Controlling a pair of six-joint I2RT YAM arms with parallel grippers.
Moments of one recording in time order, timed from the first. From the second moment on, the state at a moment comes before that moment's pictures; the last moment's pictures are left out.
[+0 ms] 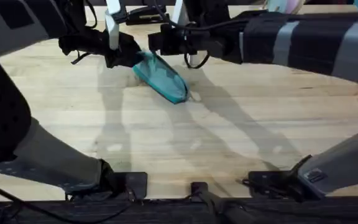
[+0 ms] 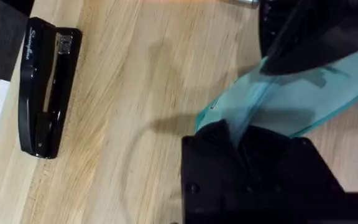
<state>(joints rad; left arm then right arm) 0.15 1.77 1.18 -0.64 0.76 1.40 0.65 1.81 1.25 -0.05 -0.27 0.48</state>
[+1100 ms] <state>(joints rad) 0.15 1.77 1.18 -0.64 0.76 1.40 0.57 1.51 1.30 -0.47 -0.26 0.22</state>
